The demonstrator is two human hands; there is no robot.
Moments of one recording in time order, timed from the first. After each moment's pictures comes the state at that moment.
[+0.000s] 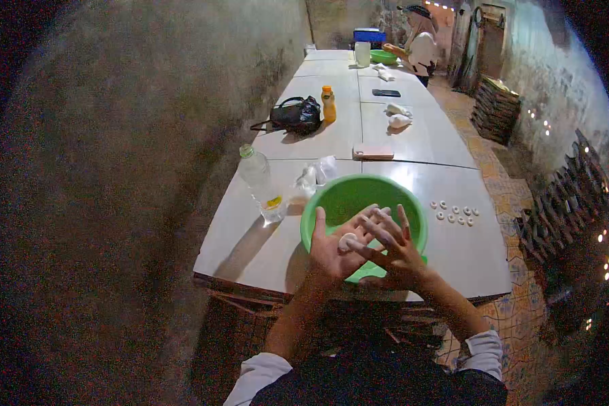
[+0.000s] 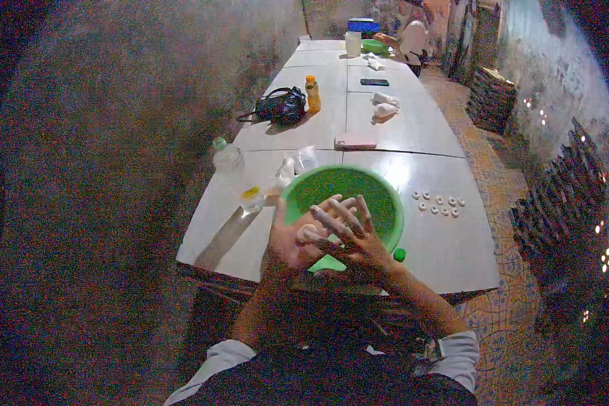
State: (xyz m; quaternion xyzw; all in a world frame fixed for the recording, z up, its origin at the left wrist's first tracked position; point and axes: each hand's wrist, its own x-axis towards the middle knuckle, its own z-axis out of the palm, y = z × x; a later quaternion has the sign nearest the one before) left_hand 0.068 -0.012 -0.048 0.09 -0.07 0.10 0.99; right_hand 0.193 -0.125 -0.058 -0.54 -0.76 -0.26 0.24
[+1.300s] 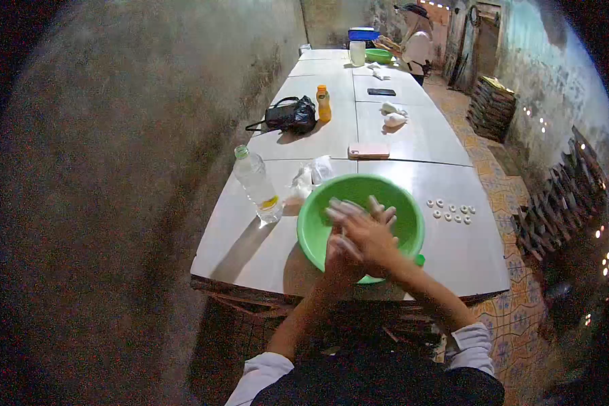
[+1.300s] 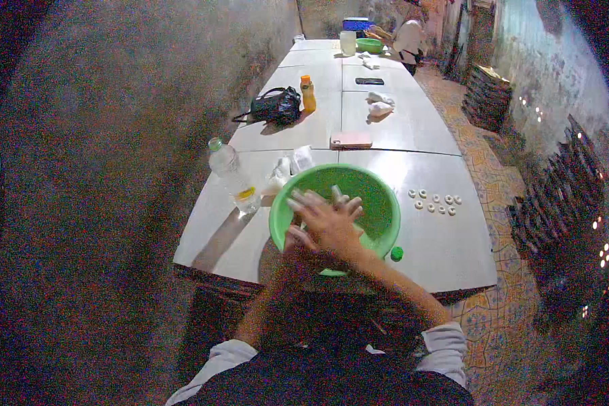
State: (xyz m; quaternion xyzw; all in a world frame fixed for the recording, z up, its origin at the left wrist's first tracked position) left_hand 0.100 -0.028 -0.088 0.63 -0.08 0.27 0.73; right_hand 0.163 -0.084 -0.046 -0.63 -0.68 -0.13 0.34
